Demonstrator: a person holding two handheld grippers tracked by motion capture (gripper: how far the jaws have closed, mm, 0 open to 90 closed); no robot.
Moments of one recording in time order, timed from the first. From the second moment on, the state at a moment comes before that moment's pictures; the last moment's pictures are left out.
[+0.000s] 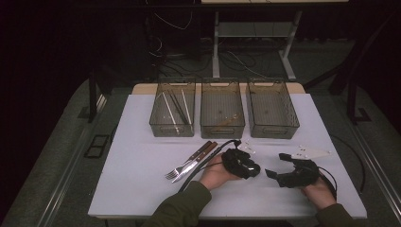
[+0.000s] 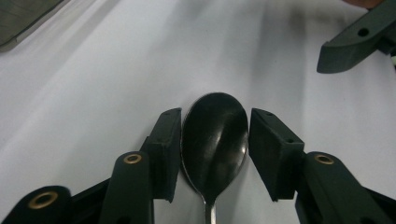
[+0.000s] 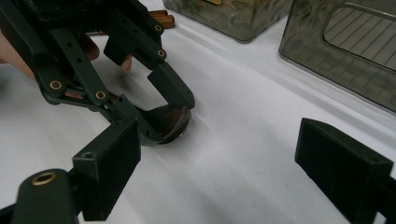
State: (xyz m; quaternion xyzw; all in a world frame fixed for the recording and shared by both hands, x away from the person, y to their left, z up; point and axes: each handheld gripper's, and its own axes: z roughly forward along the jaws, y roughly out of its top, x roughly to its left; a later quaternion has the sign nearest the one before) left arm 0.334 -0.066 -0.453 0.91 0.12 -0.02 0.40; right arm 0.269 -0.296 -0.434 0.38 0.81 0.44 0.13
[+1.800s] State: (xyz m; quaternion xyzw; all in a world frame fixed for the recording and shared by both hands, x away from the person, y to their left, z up) left arm 0.348 -0.025 -0.424 0.88 0.18 -0.04 0.45; right arm 0.269 -0.296 -0.434 0.38 0.81 0.44 0.13
